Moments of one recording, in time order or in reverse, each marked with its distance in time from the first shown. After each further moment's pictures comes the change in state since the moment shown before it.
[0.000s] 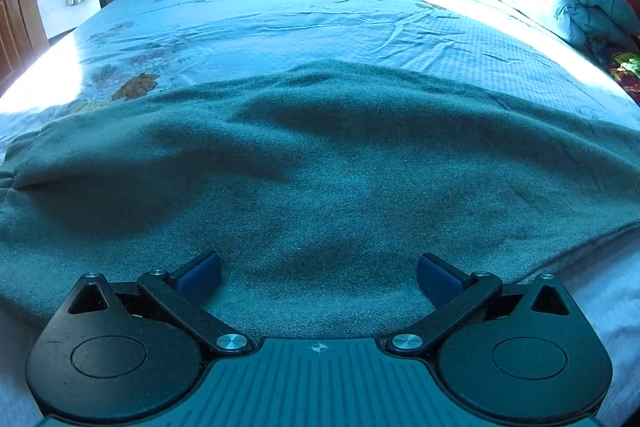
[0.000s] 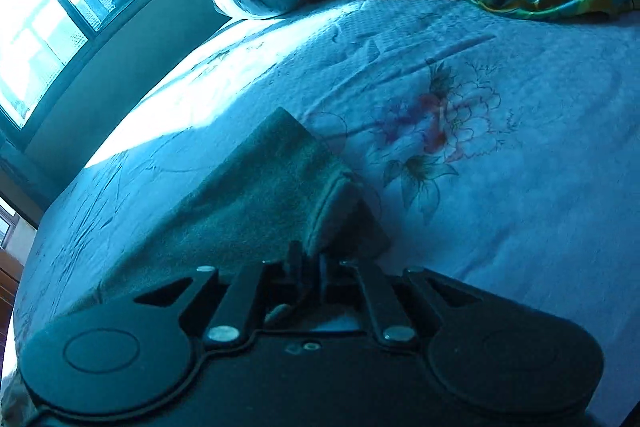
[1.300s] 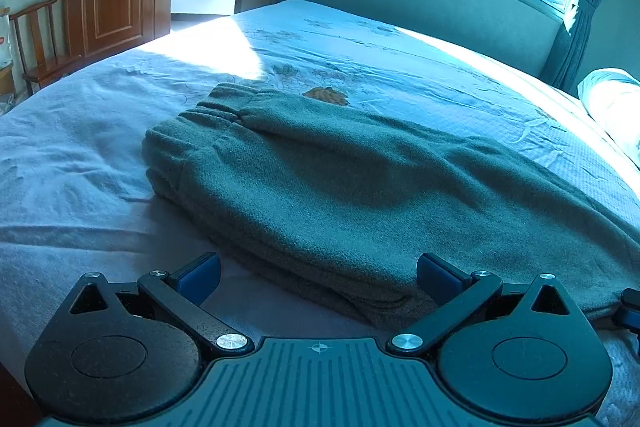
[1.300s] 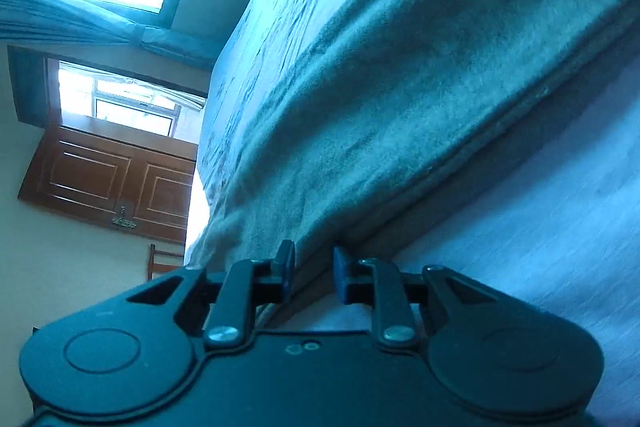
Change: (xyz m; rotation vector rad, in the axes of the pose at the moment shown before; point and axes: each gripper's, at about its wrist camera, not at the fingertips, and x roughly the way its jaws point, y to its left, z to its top) left arm -0.058 0.116 -0.063 -0.341 -0.177 0.183; right arm 0.042 0.229 -0.195 0.131 0.563 0.541
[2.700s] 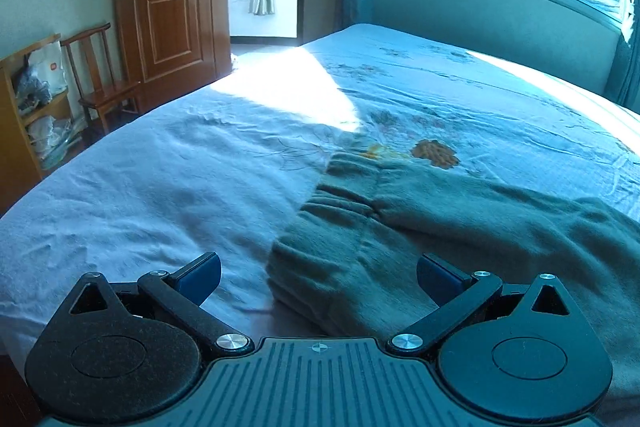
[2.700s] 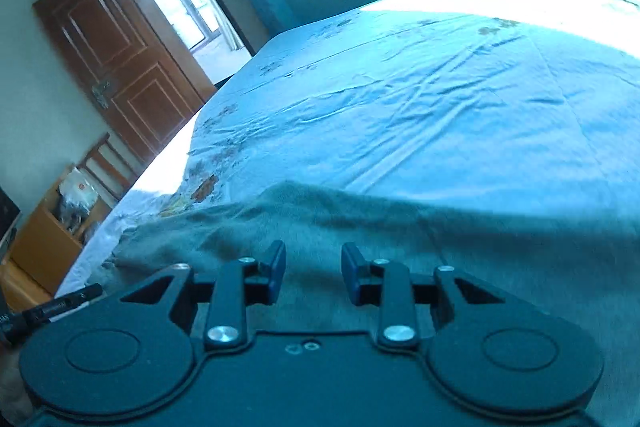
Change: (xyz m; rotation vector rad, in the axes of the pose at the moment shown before) left arm 0.033 0.070 0.068 -0.018 -0.042 0.218; right arm 0.082 0.131 0.085 -0.778 0.028 -0.162
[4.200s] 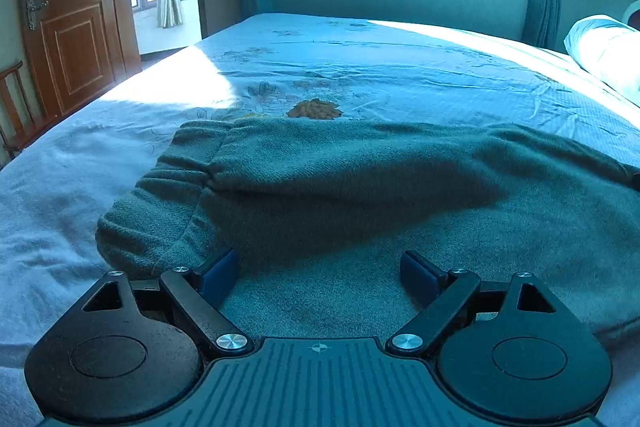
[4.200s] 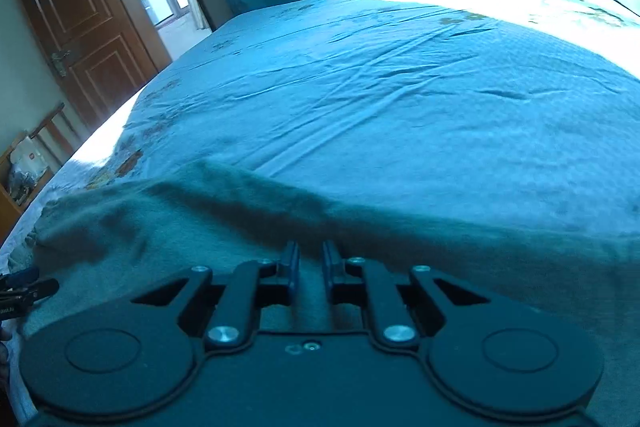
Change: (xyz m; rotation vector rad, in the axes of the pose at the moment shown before) left arm 0.001 -0.072 -0.046 0.226 -0.018 -0.211; right arm -0.031 -0.081 -0.043 0.083 -0.036 -0.206
